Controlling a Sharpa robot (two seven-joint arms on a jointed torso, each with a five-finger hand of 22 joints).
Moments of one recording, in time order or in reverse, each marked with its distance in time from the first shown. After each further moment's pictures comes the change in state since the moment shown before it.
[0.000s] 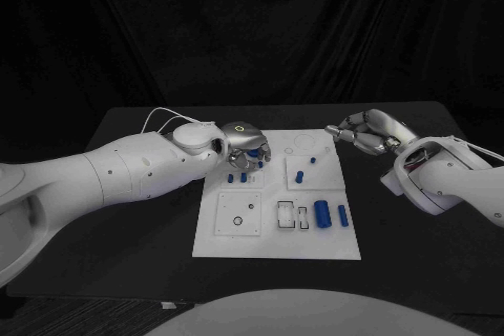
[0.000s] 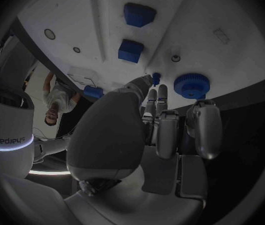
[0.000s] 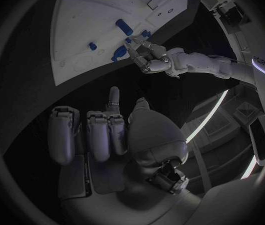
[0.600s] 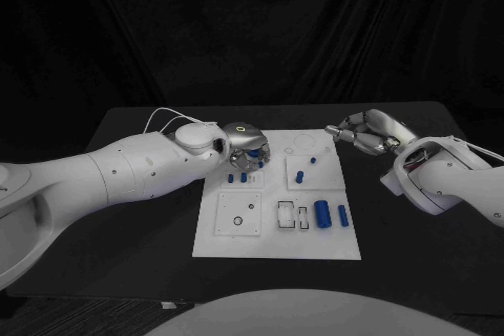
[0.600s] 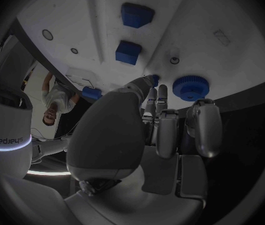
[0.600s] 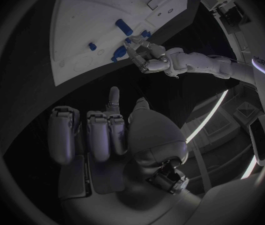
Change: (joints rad) left arm -0.004 0.017 0.000 -0.023 -0.001 0.013 -0.006; left_hand 0.000 0.000 0.022 -0.011 0.004 0.030 0.015 0.009 -0.002 0.000 0.000 0.000 -0.001 0.000 0.000 -0.015 0.000 0.000 -0.007 0.000 -0.016 0.000; right arm 0.000 0.002 0.000 -0.001 0.000 0.002 -0.001; right_hand 0.000 0.000 0.000 0.000 0.000 0.000 0.000 0.000 -0.001 -0.001 0.001 0.000 0.000 0.000 0.000 0.000 0.000 0.000 0.000 0.000 0.000 0.000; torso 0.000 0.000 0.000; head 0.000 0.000
